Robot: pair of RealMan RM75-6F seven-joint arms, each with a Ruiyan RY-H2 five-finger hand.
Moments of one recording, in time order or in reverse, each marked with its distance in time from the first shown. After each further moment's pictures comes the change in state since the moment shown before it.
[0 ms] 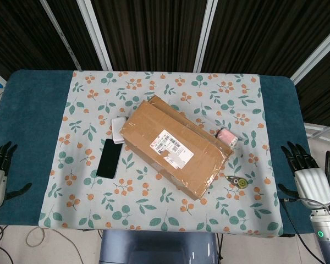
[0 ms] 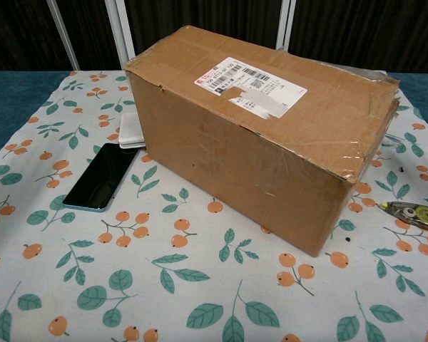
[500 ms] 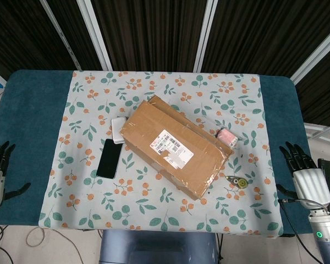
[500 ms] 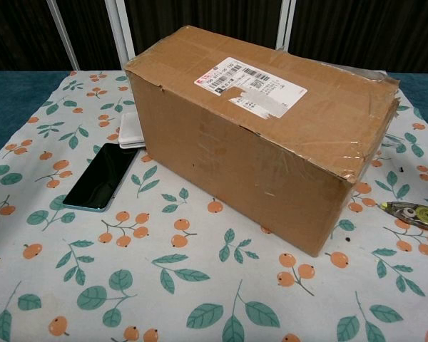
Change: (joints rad) left arm 0.006 0.001 -0.005 0.002 0.000 0.015 -0.016; right arm 0.000 0.001 -0.001 -0.021 -0.008 0.006 -0.003
